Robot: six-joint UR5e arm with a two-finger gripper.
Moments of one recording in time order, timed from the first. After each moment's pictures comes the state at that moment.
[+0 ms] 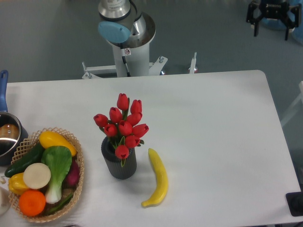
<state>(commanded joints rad) 3.32 -1.53 -1.81 -1.10 1.23 1.87</state>
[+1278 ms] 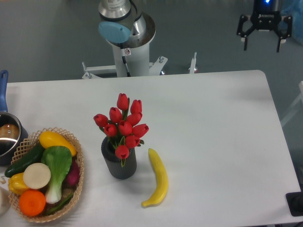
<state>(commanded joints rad) 3.33 -1.53 -1.92 -1.10 0.89 1.56</state>
